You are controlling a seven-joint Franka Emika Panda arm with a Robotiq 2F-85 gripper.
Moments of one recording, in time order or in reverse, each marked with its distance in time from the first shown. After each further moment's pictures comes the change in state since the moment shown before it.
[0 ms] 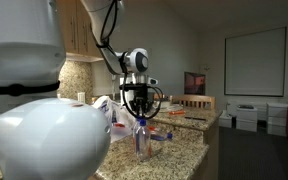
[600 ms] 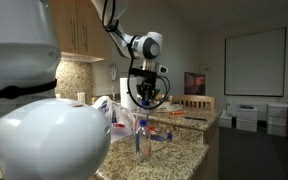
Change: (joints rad) arm -0.002 -0.066 -0.122 0.086 0.246 -0.033 -0.194
